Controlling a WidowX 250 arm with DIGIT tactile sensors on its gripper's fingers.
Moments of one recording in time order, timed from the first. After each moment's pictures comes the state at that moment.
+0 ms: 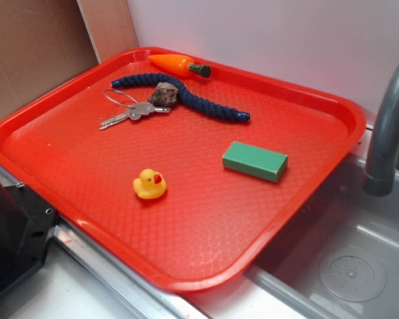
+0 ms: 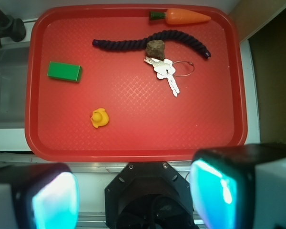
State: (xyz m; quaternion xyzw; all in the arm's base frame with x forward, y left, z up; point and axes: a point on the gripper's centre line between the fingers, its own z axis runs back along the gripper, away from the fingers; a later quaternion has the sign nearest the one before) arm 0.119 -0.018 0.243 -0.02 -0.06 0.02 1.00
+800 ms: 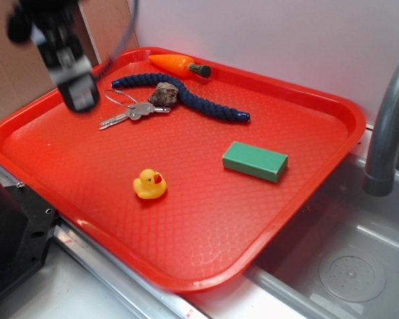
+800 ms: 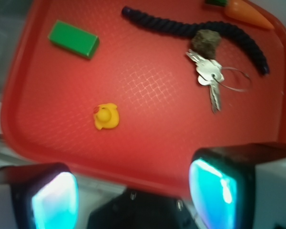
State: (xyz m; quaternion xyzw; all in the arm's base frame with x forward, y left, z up) arm 0.143 -0.054 0.135 0.00 -0.03 -0.16 0.99
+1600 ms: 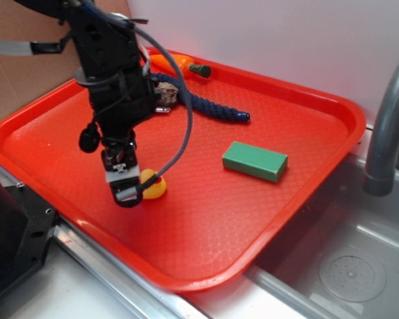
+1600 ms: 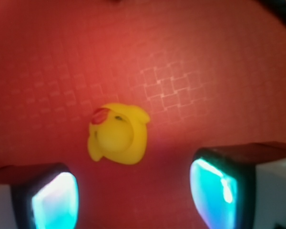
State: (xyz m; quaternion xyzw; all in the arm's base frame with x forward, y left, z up) arm 0.162 -0.065 0.045 -0.02 0.00 -0.26 0.97
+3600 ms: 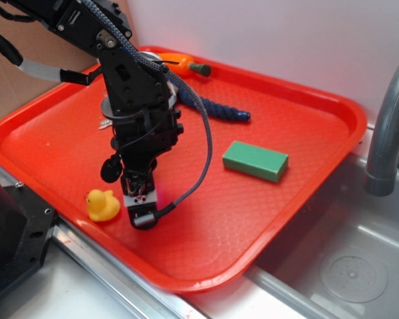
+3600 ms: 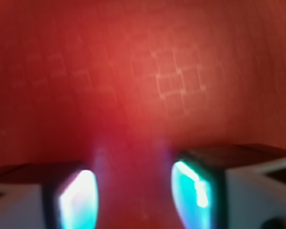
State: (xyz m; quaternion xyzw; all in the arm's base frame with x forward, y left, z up) arm 0.157 -0.083 0.018 0.01 0.02 -0.28 0.96
